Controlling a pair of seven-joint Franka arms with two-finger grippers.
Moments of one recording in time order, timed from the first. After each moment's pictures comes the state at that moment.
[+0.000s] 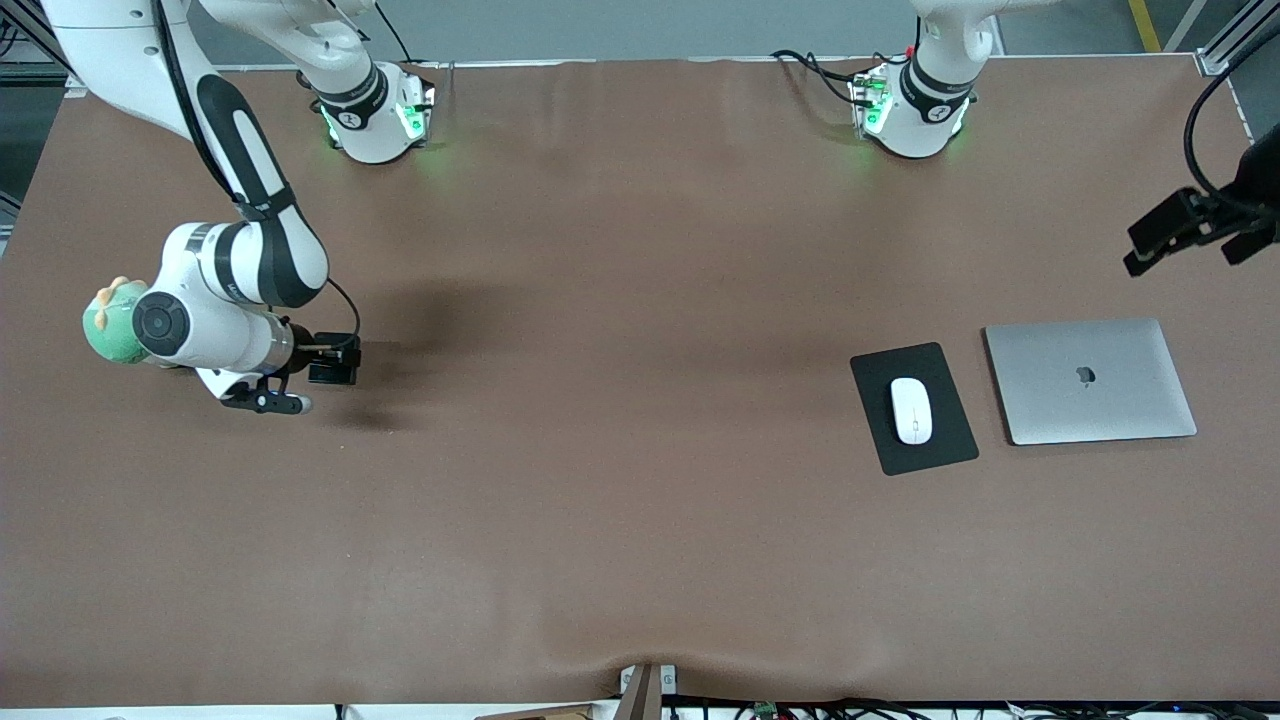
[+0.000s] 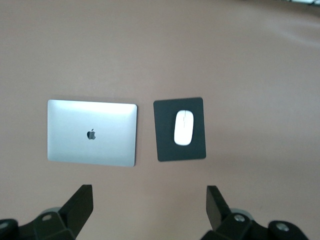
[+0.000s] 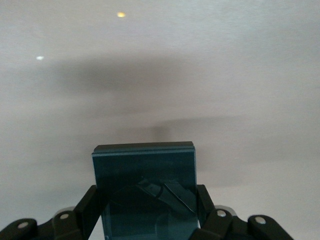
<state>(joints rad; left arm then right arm) 0.11 0.00 -0.18 -1.43 0.03 1.51 -0.14 0.11 0.32 -0.12 -2.19 0.11 2.28 0.01</state>
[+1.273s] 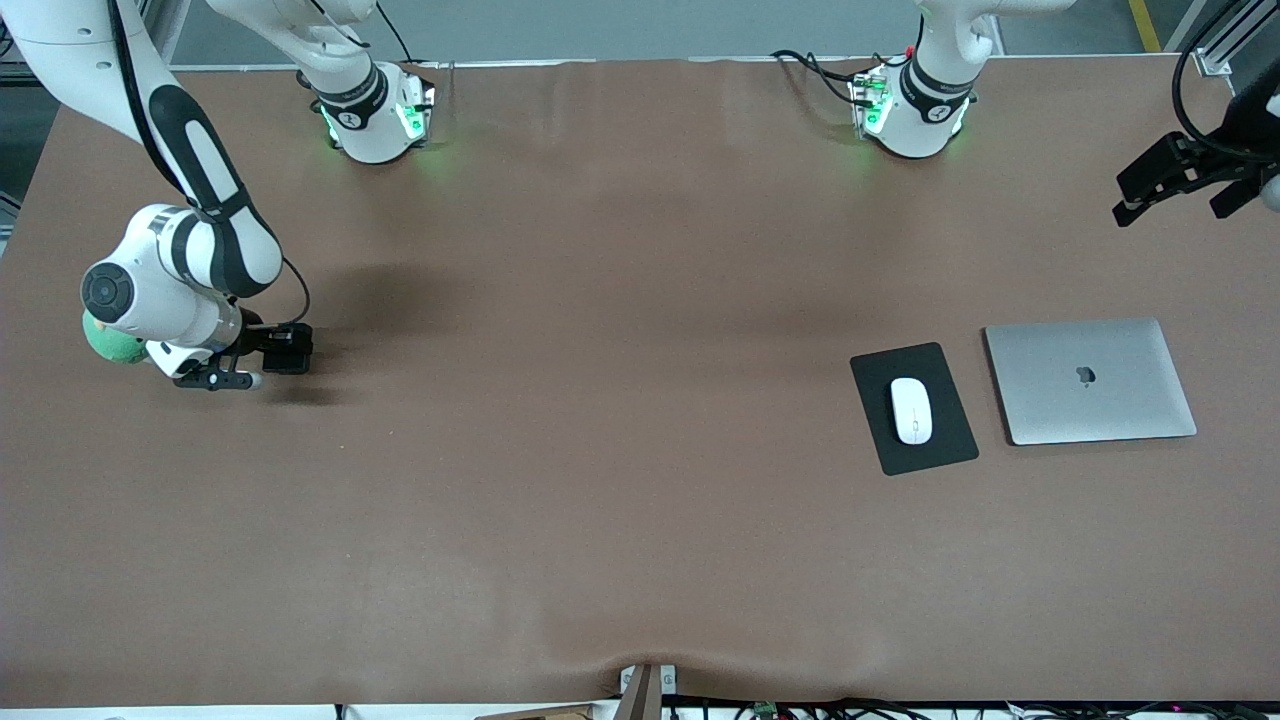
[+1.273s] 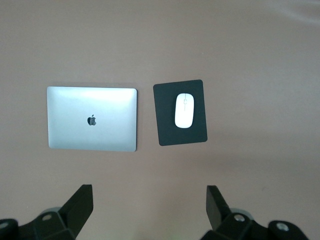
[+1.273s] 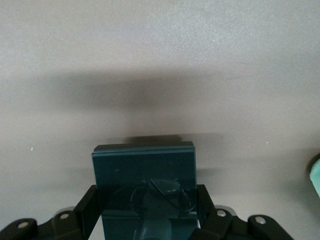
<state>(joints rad) -0.07 -0.11 0.00 -1.57 0.02 1.53 -0.14 -0.07 0.32 -0.12 -2.32 0.07 2.47 -0.20</state>
